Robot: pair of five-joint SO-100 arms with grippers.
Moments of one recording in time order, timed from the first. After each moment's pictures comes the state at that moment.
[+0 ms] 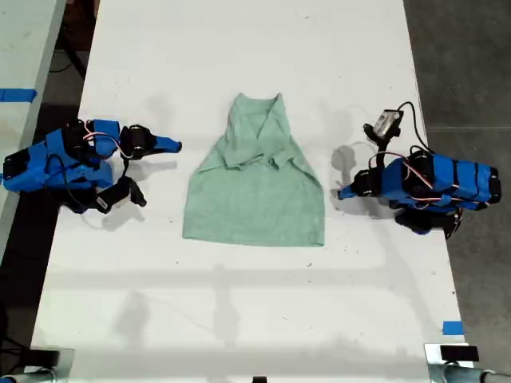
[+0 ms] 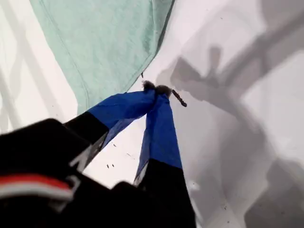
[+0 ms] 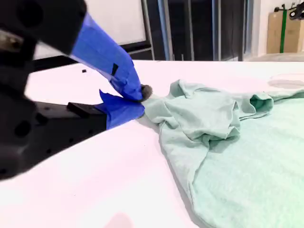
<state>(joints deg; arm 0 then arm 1) -25.8 205.0 186.2 49.8 14.9 9.9 200.3 174.4 79.0 -14.8</state>
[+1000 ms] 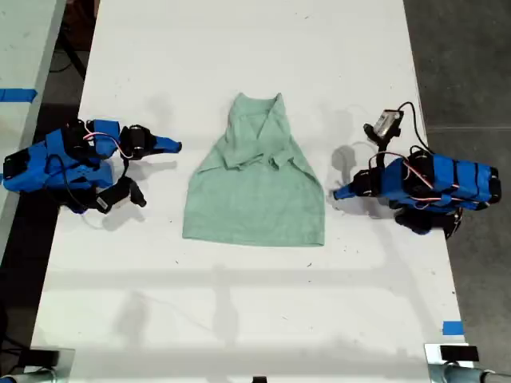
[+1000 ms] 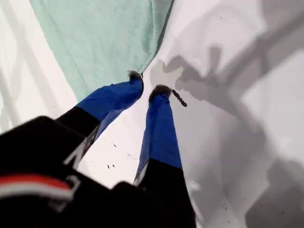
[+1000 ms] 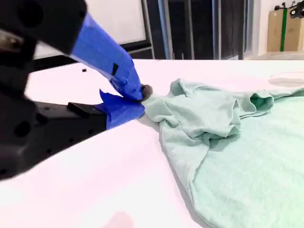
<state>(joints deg) -25.8 205.0 186.2 50.2 14.9 9.9 200.3 174.4 79.0 -14.4</state>
